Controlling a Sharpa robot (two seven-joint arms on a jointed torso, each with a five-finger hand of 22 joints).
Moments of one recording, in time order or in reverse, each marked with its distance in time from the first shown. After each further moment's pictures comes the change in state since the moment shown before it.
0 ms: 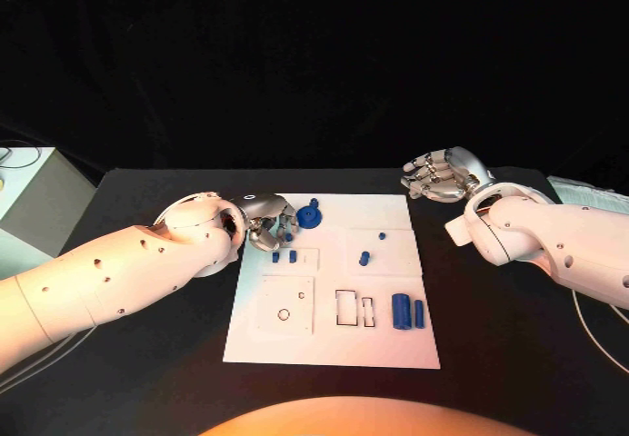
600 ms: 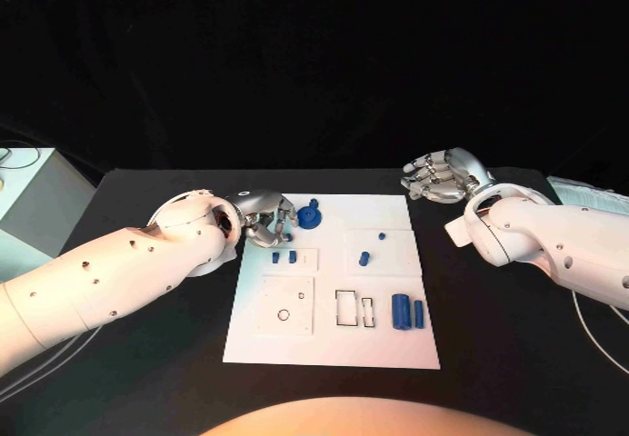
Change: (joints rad) left arm -0.056 -0.023 0.105 0.036 0.041 0.000 0.008; left_hand -0.004 -0.004 -0.006 0.006 0.000 0.000 0.011 0.004 -0.009 -0.016 0.001 0.040 0.010 0.004 -0.004 0.004 0.006 0.000 0.002 -0.006 -0.001 -0.005; right arm -0.002 -0.001 0.000 -0.001 0.000 0.000 0.000; right_hand 0.000 0.000 0.003 -0.003 0.000 0.000 0.000 0.000 -0.001 0.000 0.000 0.000 -0.006 0.007 0.000 -0.004 0.000 0.000 0.000 0.000 0.000 -0.007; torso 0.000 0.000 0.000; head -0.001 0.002
